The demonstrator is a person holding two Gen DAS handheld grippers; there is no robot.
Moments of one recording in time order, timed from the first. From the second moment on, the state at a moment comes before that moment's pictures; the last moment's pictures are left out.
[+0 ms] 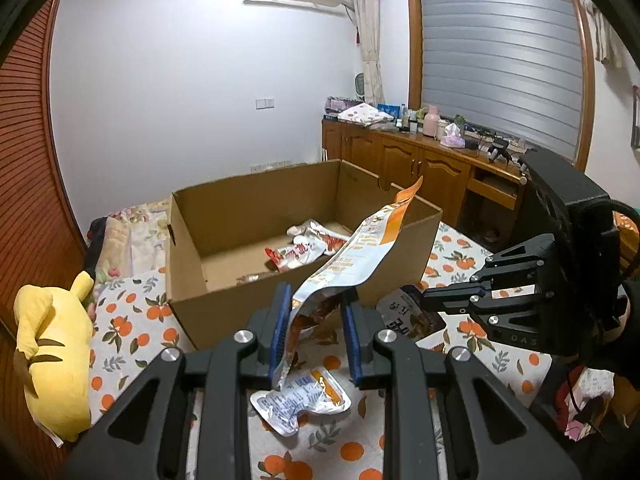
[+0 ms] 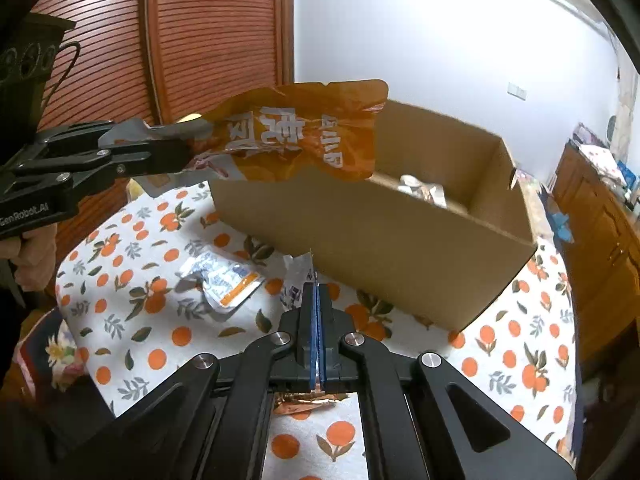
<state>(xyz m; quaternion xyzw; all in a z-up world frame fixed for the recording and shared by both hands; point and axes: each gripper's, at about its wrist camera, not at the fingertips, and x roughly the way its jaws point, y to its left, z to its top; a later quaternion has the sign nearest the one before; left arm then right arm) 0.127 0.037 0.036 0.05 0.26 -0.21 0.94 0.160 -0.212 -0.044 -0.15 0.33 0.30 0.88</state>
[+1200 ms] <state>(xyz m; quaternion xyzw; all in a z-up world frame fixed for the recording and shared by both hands) 0.216 0.045 0.040 0.04 0.28 -0.15 0.95 0.201 -0.205 0.062 -0.21 0.23 0.25 0.92</state>
